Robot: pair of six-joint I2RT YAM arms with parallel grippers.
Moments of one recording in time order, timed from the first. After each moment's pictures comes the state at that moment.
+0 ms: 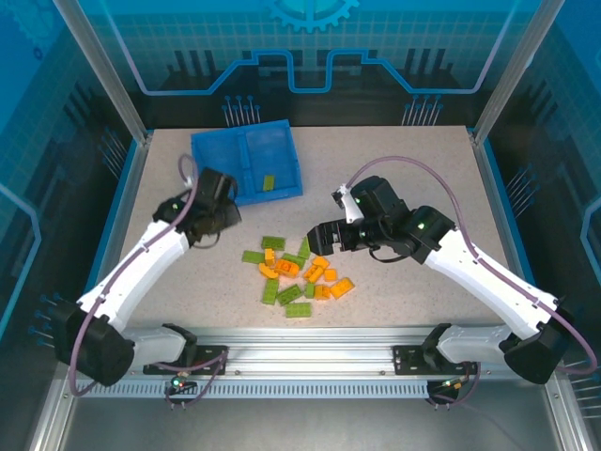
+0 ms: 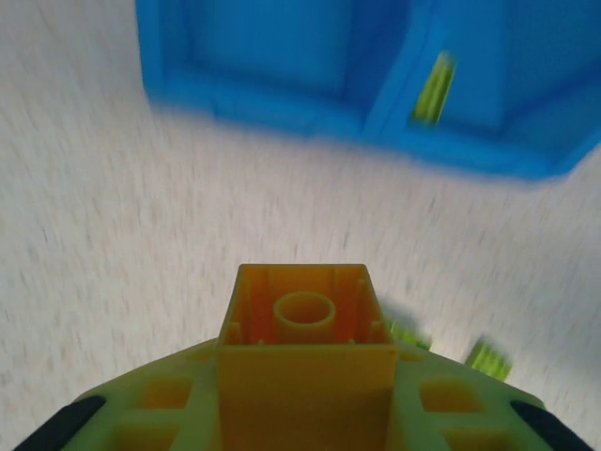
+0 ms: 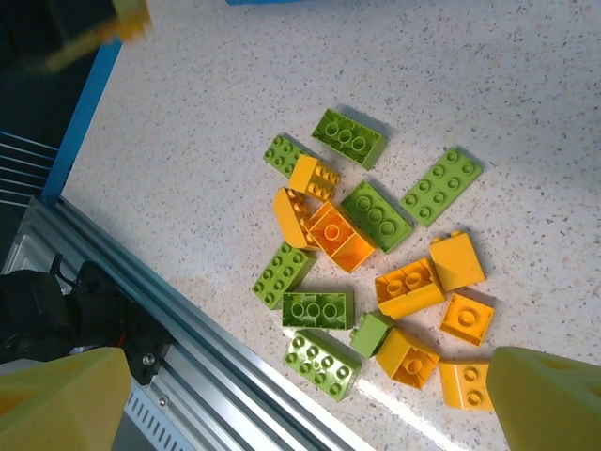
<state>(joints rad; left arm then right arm) -0.33 1.28 1.18 -0.85 -0.26 -0.74 0.75 1.23 1.24 -0.84 -0.20 0.51</state>
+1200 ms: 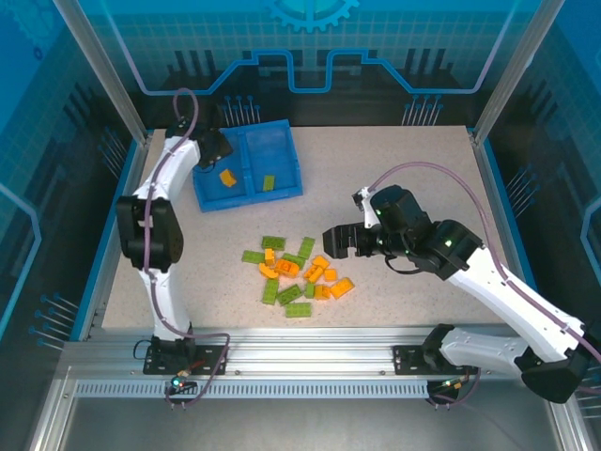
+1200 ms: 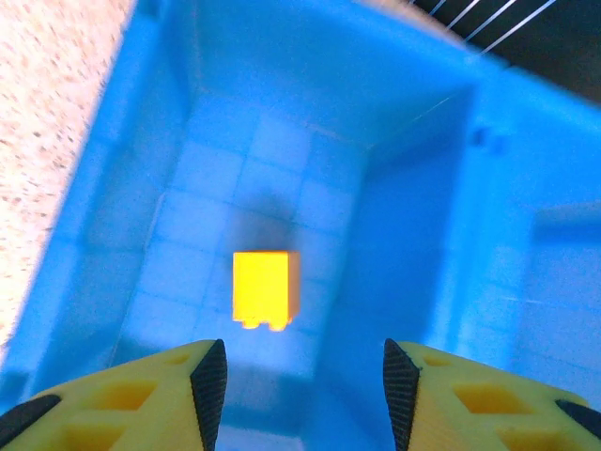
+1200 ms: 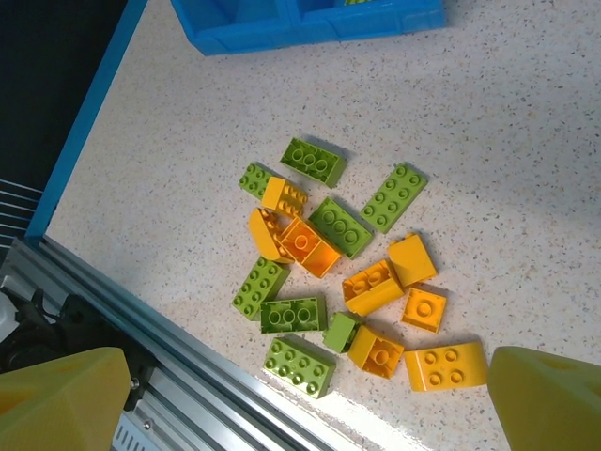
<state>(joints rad) -0.04 2.00 1.87 -0.81 -0.09 -0.63 0.77 1.08 1.20 -0.88 -0.07 0.56</state>
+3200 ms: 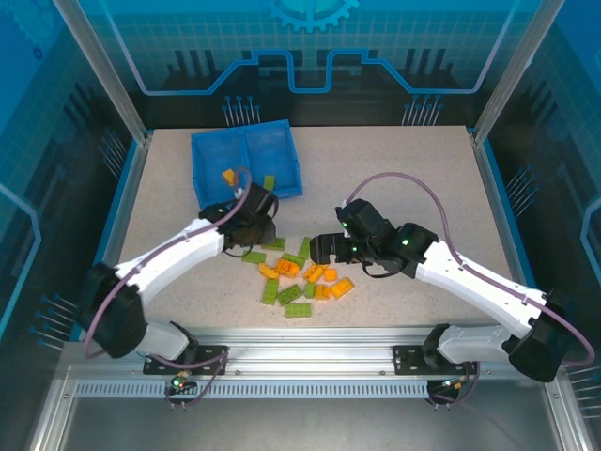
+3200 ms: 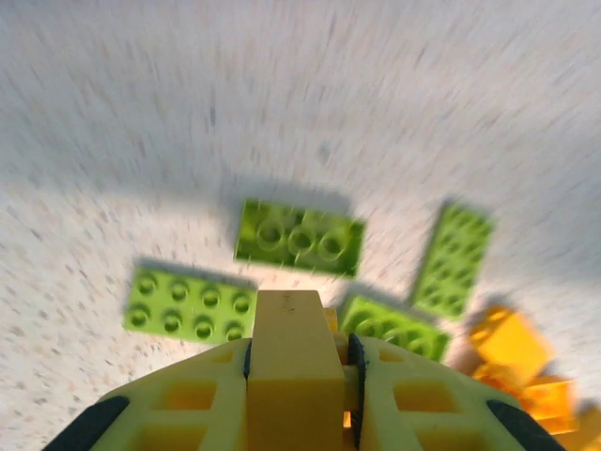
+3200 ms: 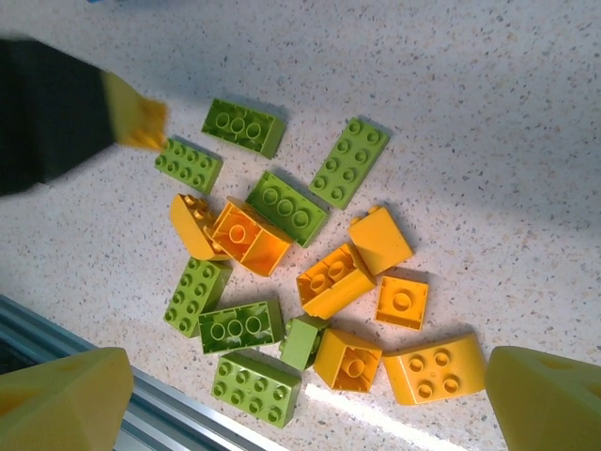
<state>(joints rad) -0.57 1.40 1.11 -0.75 -0.19 -0.69 0.84 1.21 1.07 -0.76 0.05 0.67</state>
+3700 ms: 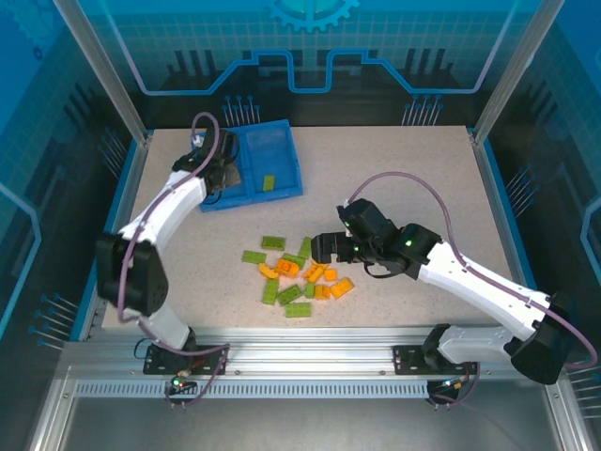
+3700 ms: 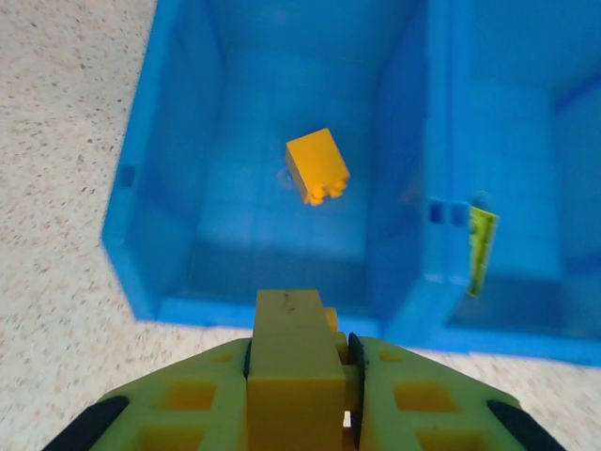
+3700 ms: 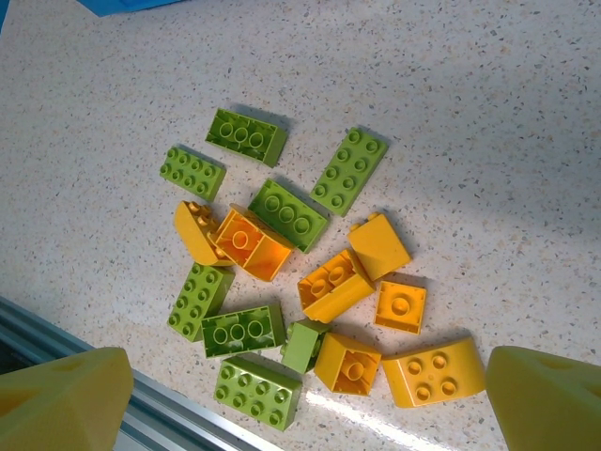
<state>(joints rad) -0.19 1.72 1.45 -0.69 -0.30 -0.51 0.84 1.20 1.07 -0.76 0.06 0.67</state>
